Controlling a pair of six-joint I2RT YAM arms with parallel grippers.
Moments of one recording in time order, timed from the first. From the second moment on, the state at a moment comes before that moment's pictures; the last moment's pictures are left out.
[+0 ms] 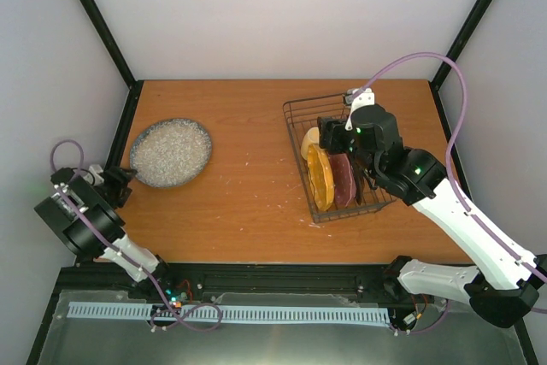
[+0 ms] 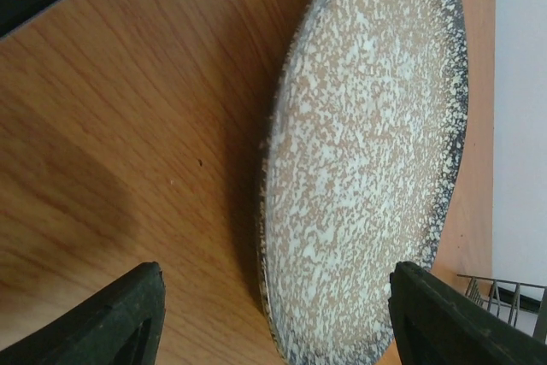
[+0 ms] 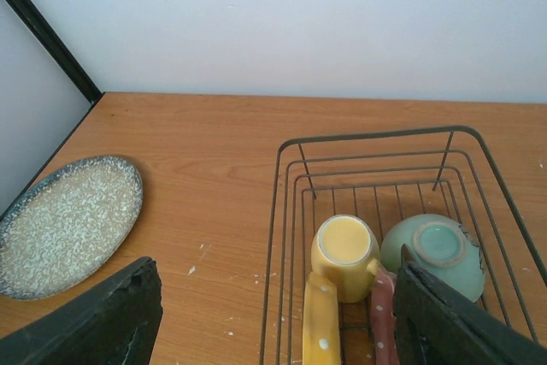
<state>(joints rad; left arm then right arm) 0.86 1.61 0.77 -0.33 0.80 -0.31 0.75 1.10 1.34 -0.67 0.36 0.38</state>
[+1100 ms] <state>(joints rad) 0.70 1.92 0.89 -0.06 0.91 -0.40 0.75 1.15 1.38 -0.64 0.36 0.36</state>
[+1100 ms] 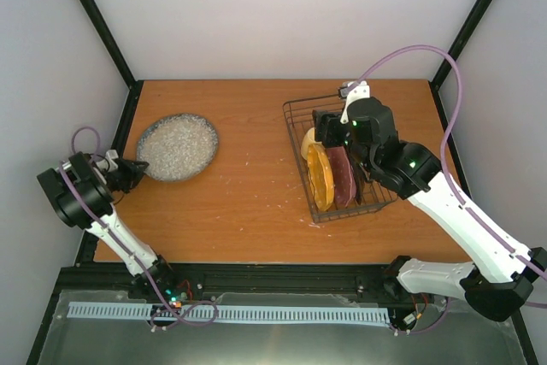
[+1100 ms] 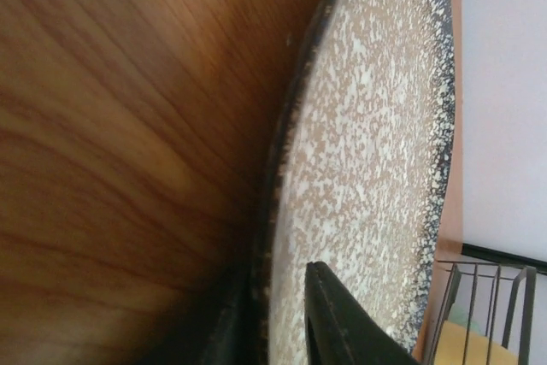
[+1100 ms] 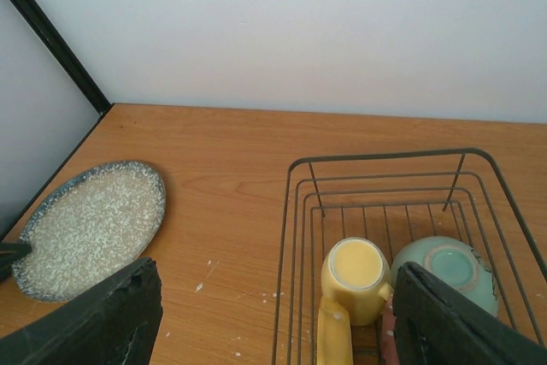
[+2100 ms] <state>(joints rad) 0.67 1.96 0.77 0.25 1.09 -0.55 0.75 1.30 1.41 -0.56 0.06 0.36</state>
